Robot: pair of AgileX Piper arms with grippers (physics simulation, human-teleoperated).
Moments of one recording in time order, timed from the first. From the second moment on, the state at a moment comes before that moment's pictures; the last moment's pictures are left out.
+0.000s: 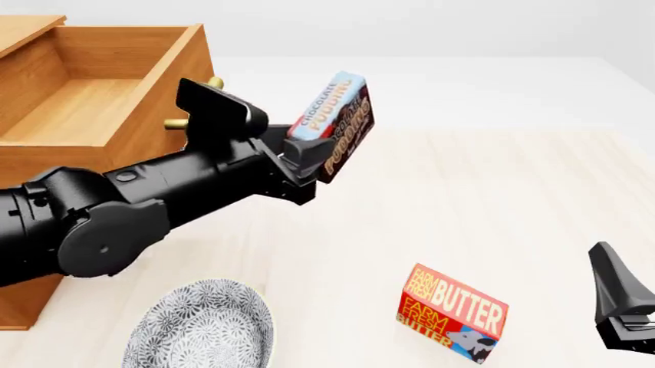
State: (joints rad) left arm -0.76 1.28 -0.77 -0.23 -0.07; right arm 0.00 0.02 0.00 -0.01 0.00
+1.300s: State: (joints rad) left arm -0.65 0.94 -0.81 0.00 0.04; right arm 0.00 0.02 0.00 -0.01 0.00
